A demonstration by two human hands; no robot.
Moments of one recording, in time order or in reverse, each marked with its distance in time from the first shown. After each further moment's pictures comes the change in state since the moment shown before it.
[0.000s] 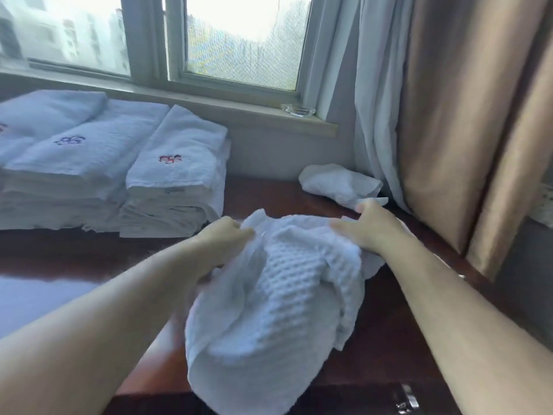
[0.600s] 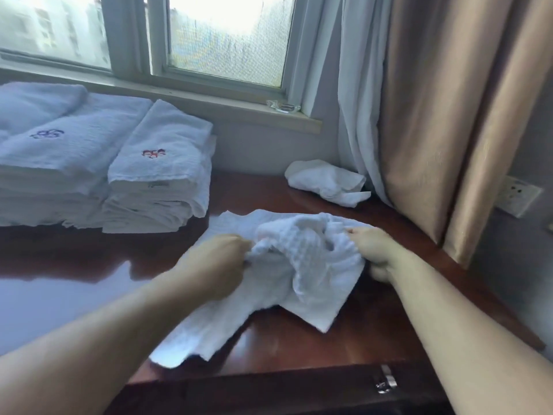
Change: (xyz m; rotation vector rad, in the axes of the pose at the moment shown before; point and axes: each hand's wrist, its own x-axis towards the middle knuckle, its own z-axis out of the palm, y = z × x) left_hand -0.038 -0.015 0.029 0.484 0.091 0.475; right_hand 0.008 0.070 0.024 0.656 -0.250 0.097
